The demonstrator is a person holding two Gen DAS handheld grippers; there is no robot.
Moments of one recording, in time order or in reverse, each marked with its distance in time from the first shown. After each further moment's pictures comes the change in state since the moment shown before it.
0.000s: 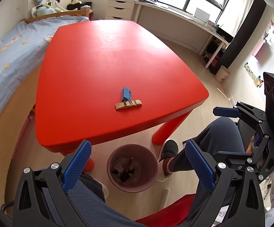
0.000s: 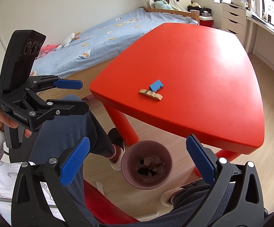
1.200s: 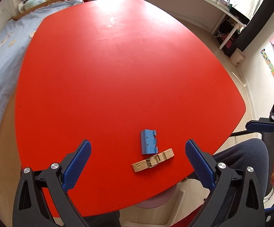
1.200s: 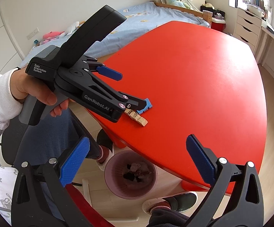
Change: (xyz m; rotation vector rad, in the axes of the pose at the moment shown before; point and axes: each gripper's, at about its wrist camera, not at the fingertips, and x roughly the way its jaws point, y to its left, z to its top) left arm 0.120 0.028 0.098 0.045 0.210 0.075; right arm 0.044 -0.036 0.061 -0.112 0.072 0.011
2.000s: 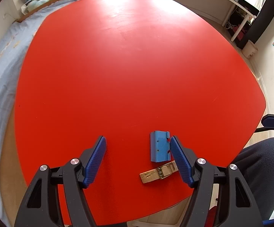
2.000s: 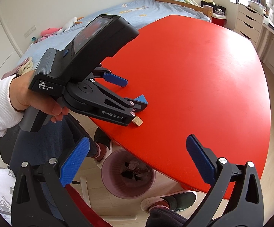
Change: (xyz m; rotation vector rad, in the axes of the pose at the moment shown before) left arm 0.025 -0.008 0.001 0.013 0.037 0.111; right arm 0.019 -0.008 0.006 0.002 0.037 -0.001
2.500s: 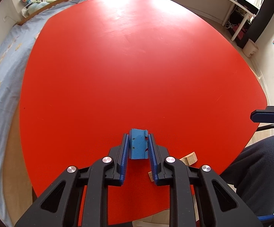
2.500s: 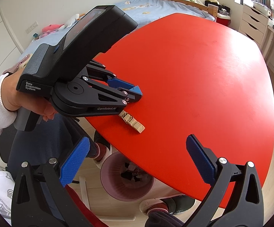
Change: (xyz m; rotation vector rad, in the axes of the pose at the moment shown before) left arm -0.002 0.007 0.002 0.014 -0.011 0.013; right arm 0.017 0.003 0.011 -0.027 0.022 0.012
